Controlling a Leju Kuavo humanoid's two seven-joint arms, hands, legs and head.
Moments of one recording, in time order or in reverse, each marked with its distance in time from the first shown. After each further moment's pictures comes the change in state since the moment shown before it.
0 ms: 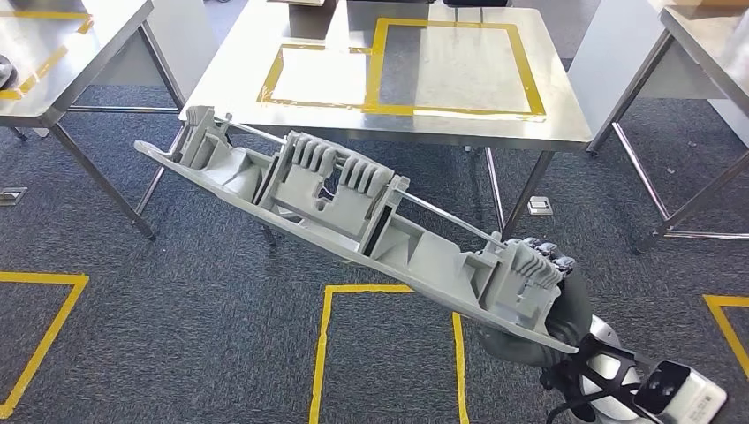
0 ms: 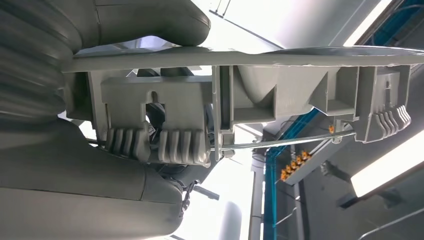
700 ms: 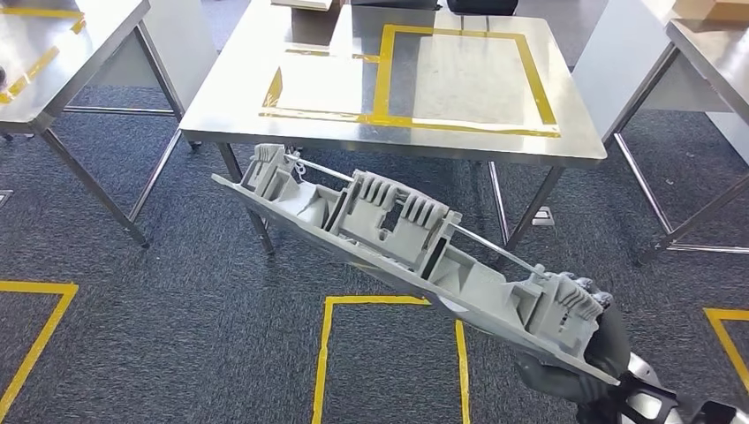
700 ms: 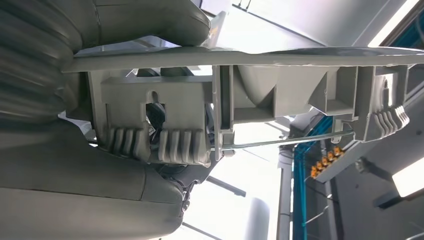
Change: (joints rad) left arm 0.004 0.004 0.000 0.003 -0.029 -0.017 -0.006; right arm 0.180 -0.094 -0.114 -0.088 -0.027 0.024 0.000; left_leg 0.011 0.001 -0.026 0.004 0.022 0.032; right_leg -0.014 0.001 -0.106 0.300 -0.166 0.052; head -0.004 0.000
